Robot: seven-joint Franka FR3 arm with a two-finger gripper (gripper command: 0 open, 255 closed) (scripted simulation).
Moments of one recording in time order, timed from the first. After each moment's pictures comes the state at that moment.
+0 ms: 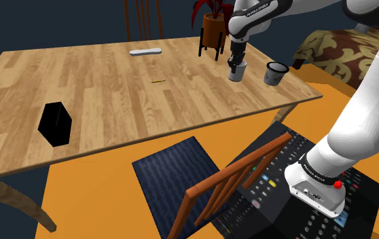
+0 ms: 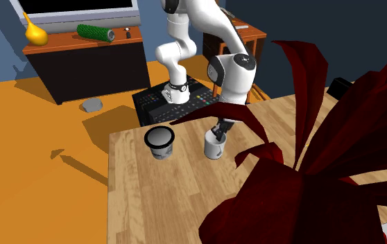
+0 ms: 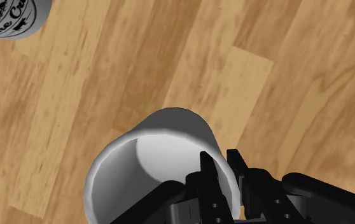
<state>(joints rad) -0.16 0.25 -0.12 -1.94 -0.08 2.13 -0.31</state>
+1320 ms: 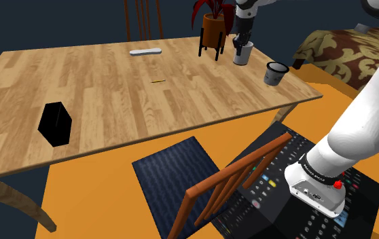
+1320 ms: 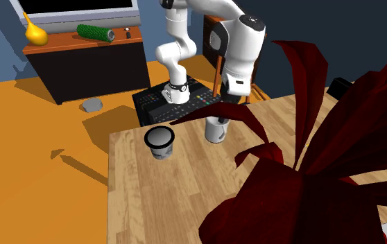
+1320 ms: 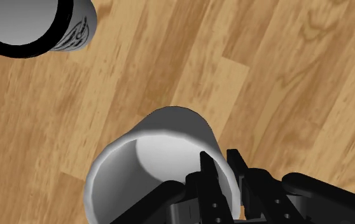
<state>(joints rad) -0.16 0.15 -0.12 -1.79 -0.08 1.89 -0.33</state>
